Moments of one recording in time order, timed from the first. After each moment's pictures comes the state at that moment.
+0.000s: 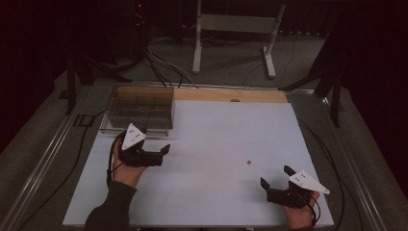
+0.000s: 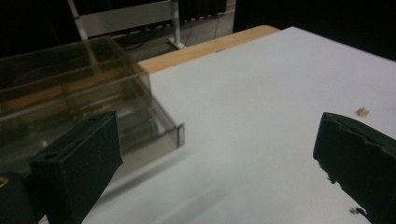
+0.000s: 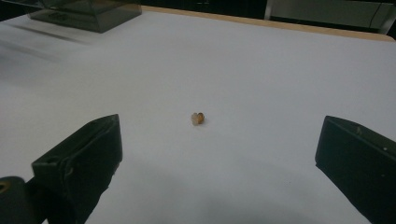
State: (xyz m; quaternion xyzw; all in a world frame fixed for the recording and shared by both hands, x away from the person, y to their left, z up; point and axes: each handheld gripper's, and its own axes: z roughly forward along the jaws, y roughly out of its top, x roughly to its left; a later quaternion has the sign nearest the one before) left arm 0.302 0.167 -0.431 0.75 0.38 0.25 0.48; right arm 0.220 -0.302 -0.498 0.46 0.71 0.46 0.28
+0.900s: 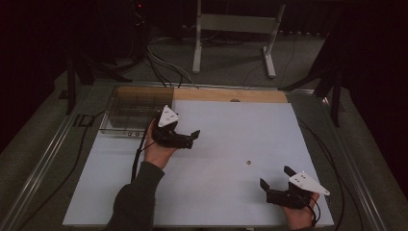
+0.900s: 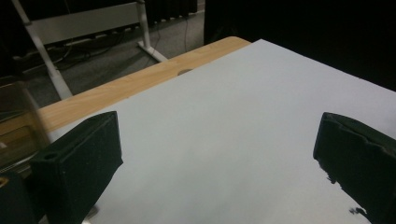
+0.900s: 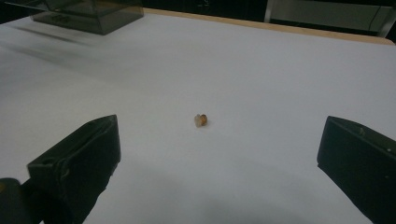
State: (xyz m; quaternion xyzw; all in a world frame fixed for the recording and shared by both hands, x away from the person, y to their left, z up) left arm 0.358 0.088 -0.418 0.77 0.35 0.21 0.49; right arm 0.217 -0.300 -0.497 0.45 0.71 0.46 0.28
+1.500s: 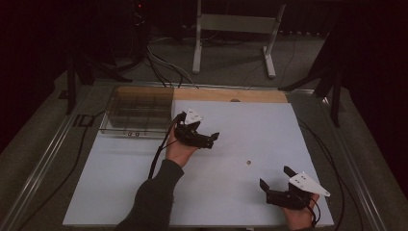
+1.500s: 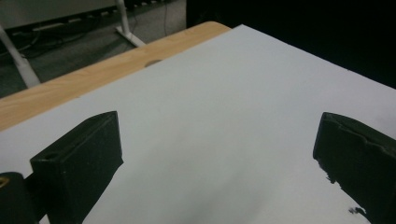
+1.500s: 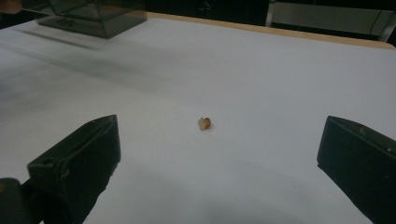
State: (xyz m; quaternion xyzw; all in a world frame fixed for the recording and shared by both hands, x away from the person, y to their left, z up) left arm 0.376 0.027 -0.439 0.79 0.34 0.17 0.48; right arm 0.214 -0.298 -0.495 0.45 0.71 0.47 0.28
